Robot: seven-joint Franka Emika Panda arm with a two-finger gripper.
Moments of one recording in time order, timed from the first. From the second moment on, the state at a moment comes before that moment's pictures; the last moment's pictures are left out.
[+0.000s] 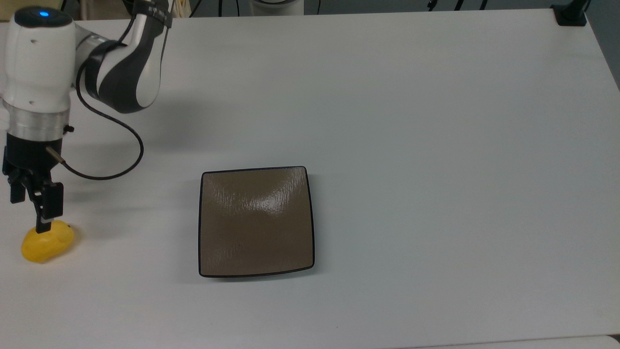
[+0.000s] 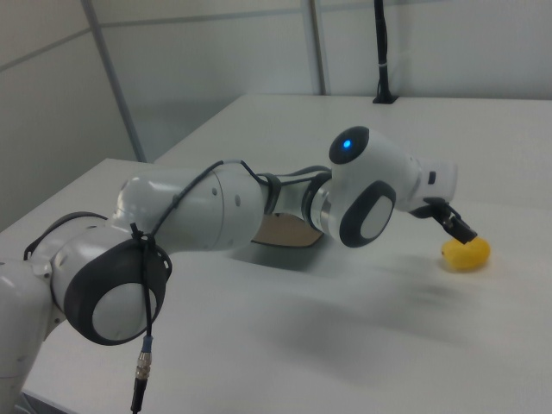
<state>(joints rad) -0.27 0.81 -0.11 -1.25 0.01 2.80 0.38</state>
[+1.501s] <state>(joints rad) -0.28 0.97 -0.11 -1.19 -0.05 2.94 0.37</state>
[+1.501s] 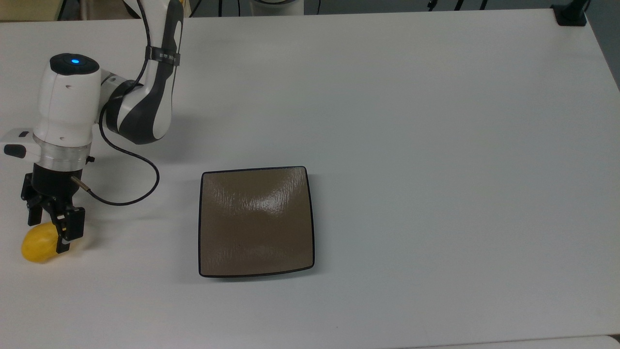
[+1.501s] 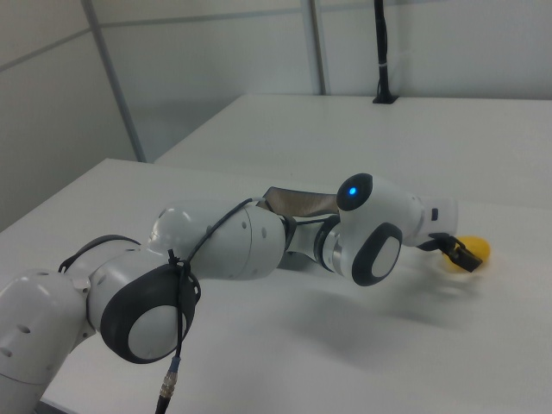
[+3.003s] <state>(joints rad) -0.24 0.71 -0.07 -1.23 -0.07 2.69 0.30</state>
